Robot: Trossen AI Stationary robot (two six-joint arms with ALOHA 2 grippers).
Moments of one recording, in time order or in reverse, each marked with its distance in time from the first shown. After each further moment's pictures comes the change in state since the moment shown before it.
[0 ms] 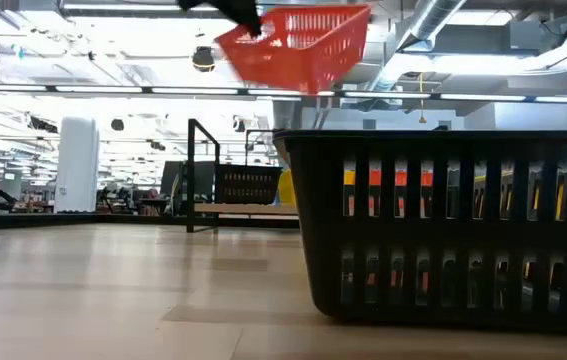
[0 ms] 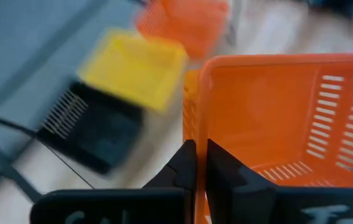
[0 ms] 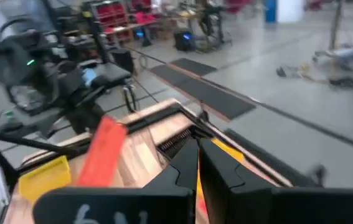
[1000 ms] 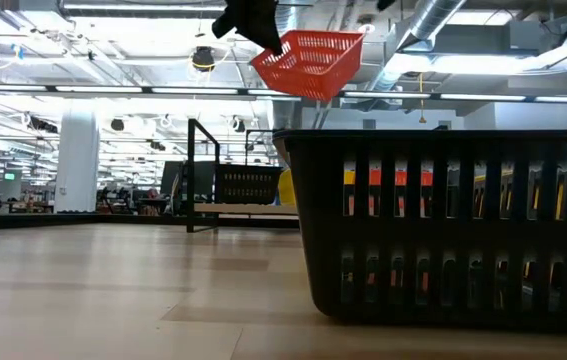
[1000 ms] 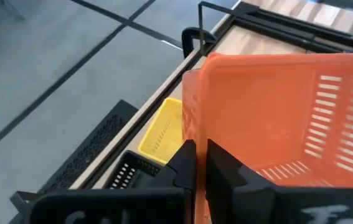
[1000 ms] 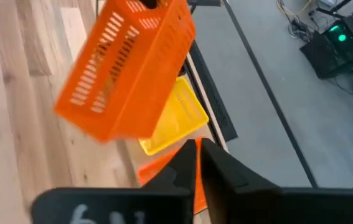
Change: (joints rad) left arm 0.374 0.010 0.069 0.212 0.206 0.378; right arm 0.092 0.954 0.627 -0.356 0.218 -0.282
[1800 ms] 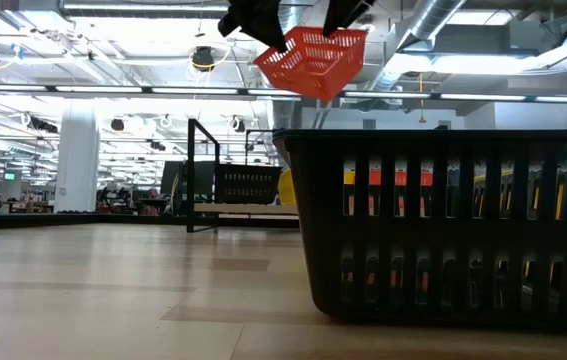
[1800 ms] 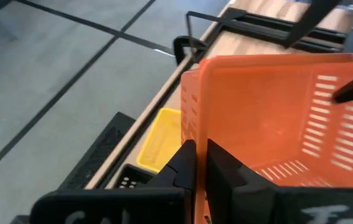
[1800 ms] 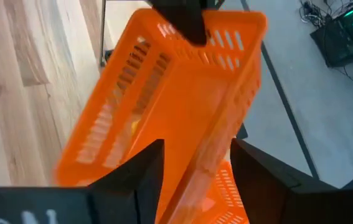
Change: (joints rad) left arm 0.006 0.000 0.000 0.040 0.036 0.088; right arm 0.000 0.319 0.199 0.004 -0.002 0.035
